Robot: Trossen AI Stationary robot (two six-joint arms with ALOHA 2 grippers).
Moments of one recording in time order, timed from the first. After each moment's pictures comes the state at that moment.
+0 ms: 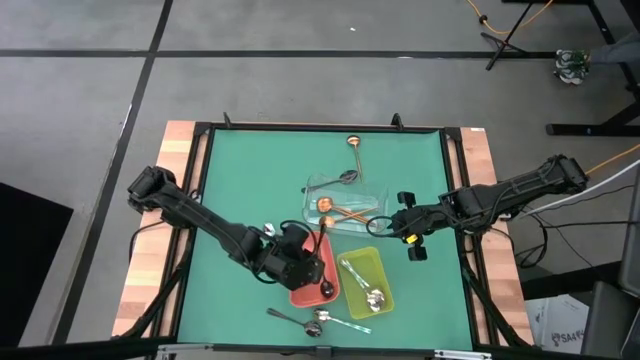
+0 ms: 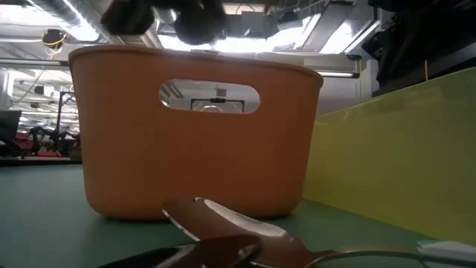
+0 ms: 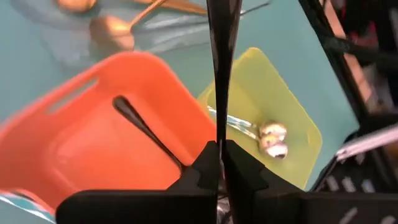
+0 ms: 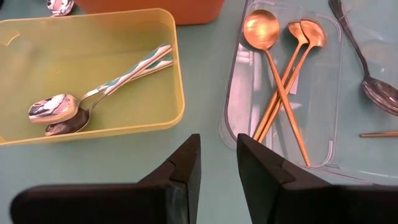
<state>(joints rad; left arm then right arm) -0.47 1.75 1.39 -0.59 -0.51 -1.48 0.31 1.08 0.84 -0.70 0.12 0.13</state>
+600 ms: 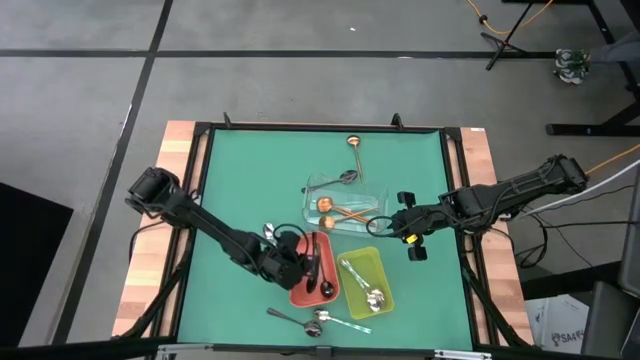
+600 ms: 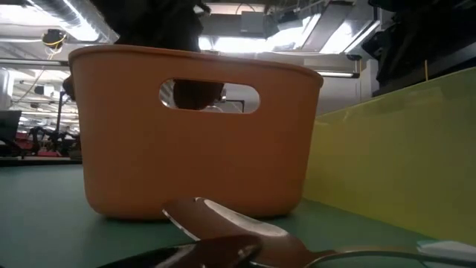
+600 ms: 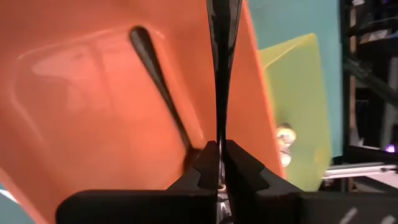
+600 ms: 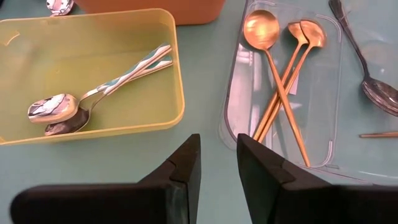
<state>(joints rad) -0.47 1.76 1.10 -0.22 -0.44 -1.80 0.31 1.08 0.84 -0.70 0.12 0.12</state>
